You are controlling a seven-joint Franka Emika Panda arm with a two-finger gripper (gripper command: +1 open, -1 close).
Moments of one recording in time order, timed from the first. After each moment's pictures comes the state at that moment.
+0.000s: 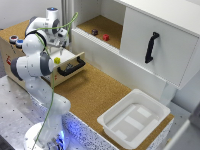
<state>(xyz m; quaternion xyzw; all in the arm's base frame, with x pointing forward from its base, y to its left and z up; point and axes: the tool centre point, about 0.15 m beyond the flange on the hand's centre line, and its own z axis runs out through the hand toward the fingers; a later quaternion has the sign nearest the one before) 0.301 0.307 0.362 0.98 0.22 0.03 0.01</state>
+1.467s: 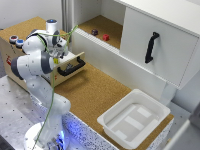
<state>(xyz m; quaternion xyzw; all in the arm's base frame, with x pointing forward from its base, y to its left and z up) 0.317 0.305 0.339 0.99 0.15 0.06 0.00</state>
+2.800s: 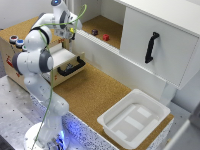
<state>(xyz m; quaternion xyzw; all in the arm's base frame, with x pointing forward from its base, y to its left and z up) 0.534 0.307 0.514 0.95 0.14 0.28 -0.03</state>
